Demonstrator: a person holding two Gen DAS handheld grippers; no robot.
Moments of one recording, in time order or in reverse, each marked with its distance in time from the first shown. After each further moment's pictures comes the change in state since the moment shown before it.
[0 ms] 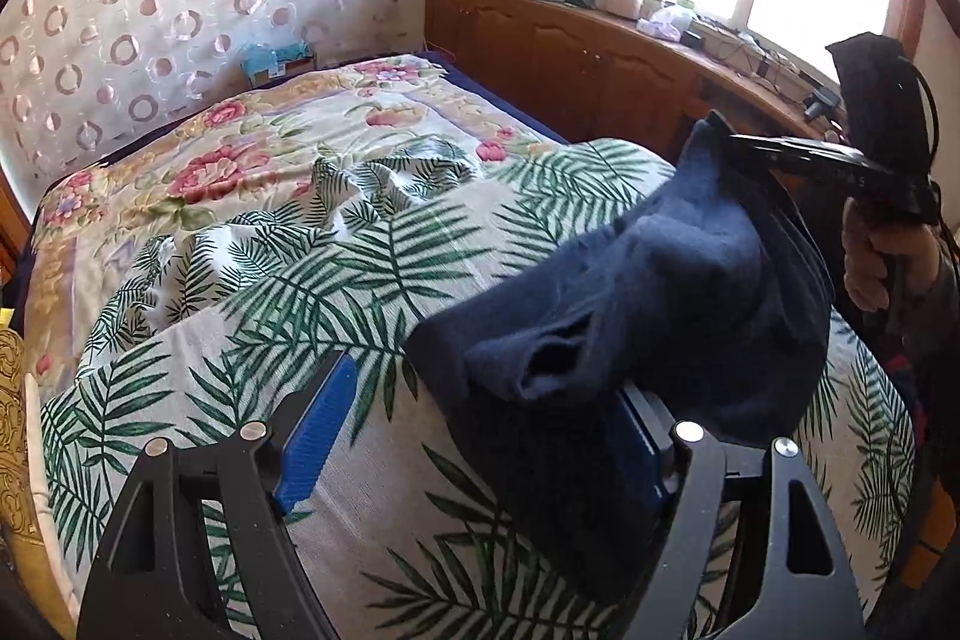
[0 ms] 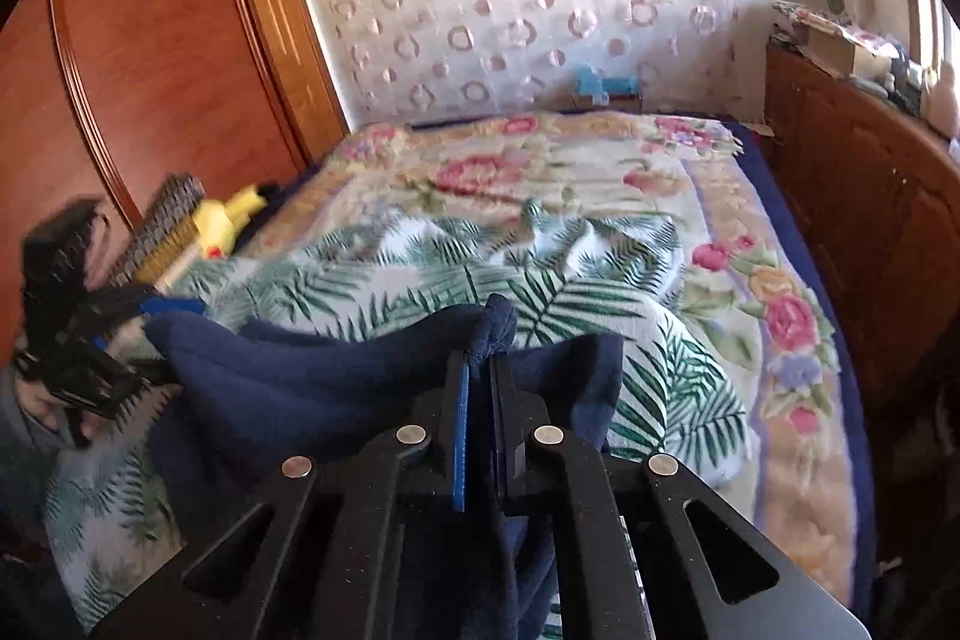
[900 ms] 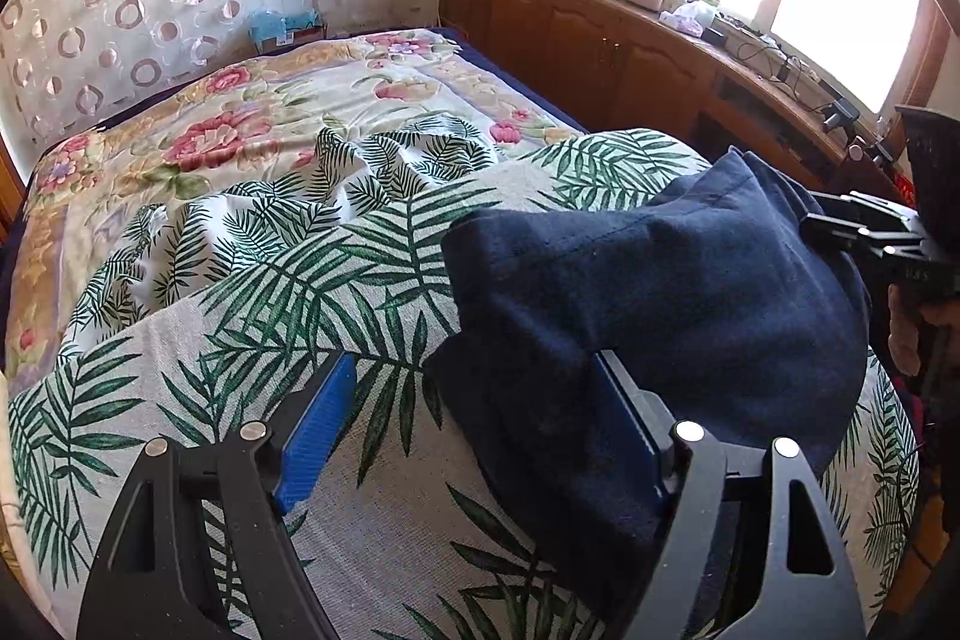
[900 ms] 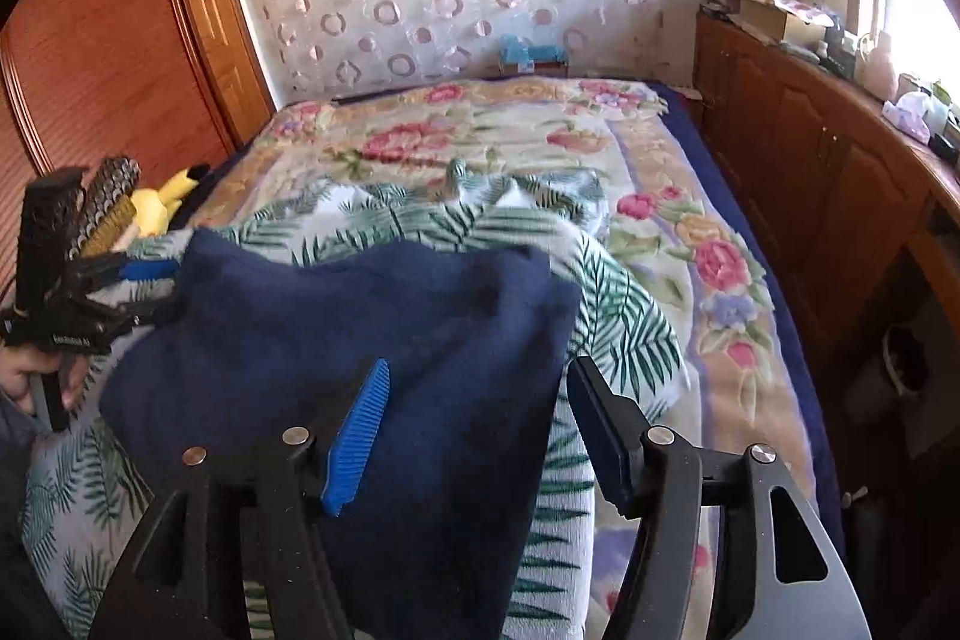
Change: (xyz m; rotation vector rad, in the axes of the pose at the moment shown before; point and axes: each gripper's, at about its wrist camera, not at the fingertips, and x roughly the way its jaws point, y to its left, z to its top) left arm 0.034 0.014 0.004 -0.055 0.066 -0.015; right arm 0.006 -0.001 -0.027 0.033 0.155 -0.161
